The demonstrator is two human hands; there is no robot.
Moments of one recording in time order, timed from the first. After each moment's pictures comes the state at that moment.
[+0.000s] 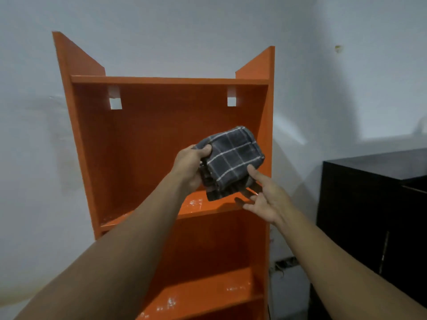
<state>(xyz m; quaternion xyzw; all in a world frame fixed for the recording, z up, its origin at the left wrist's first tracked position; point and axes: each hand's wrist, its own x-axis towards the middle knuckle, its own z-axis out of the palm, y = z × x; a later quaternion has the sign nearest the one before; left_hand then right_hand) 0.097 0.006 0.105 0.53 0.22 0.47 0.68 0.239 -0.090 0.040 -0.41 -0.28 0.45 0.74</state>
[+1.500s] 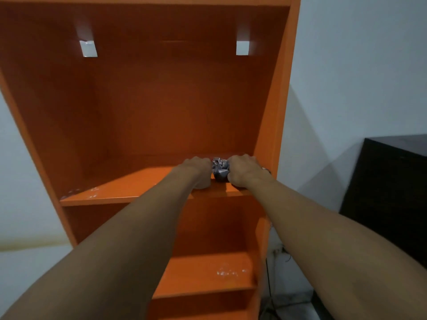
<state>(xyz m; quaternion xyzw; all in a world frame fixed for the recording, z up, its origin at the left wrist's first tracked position) 0.193 0.093 0.025 0.85 0.53 -0.01 0.00 0.319 0.047 0.017 -0.77 -0.63 -0.06 0.09</state>
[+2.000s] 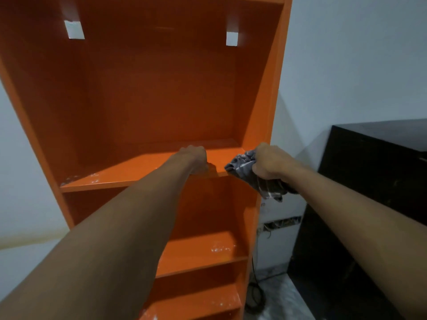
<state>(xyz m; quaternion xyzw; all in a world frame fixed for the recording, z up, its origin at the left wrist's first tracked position) 0.169 0.091 0.018 0.89 0.45 0.00 0.00 0.302 -0.060 0.040 -0.83 -0.54 0.01 0.15</state>
